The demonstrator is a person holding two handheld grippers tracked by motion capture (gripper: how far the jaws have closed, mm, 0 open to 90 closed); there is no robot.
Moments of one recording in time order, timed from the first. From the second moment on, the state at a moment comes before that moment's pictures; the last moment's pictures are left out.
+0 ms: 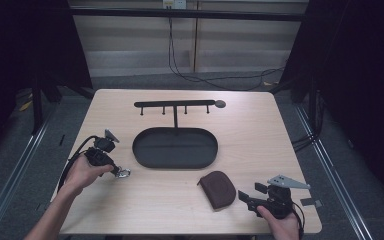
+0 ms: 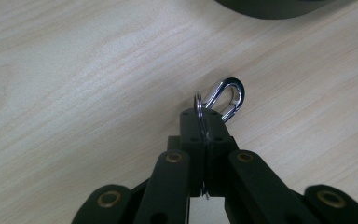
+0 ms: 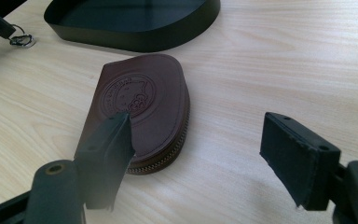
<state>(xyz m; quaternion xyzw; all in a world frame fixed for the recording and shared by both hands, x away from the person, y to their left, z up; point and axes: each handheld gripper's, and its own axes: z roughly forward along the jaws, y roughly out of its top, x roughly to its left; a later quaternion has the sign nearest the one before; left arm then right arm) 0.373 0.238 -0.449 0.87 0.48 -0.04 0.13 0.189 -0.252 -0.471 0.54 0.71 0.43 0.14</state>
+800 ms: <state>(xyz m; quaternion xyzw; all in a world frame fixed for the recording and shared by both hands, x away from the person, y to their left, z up) 0.367 0.238 -0.393 0.89 0.44 0.00 0.15 0.189 -0.251 -0.472 0.54 0.71 0.43 0.14</state>
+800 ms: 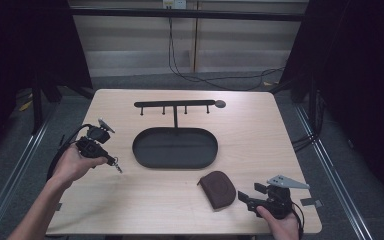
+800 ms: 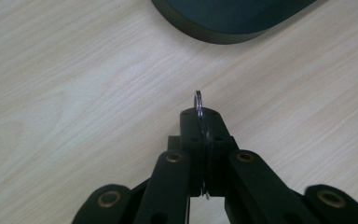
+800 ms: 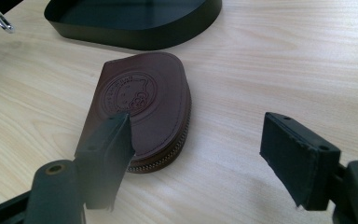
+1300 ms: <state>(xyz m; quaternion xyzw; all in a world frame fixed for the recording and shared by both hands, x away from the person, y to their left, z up) 0.371 0.233 -0.370 0.89 0.44 -0.01 0.13 0.189 -0.251 -0.472 0.54 0.71 0.43 0.14</state>
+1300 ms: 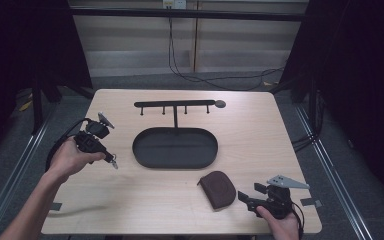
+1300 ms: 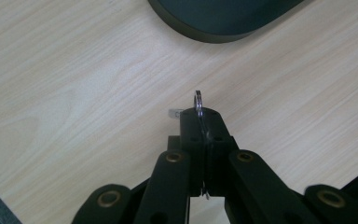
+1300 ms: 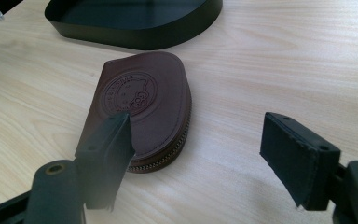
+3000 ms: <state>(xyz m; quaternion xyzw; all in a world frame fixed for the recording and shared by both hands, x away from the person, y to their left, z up) 0.394 0.186 -0.294 0.92 0.36 -0.01 0.12 0.189 -0.251 -0.472 0.54 0.71 0.43 0.14</state>
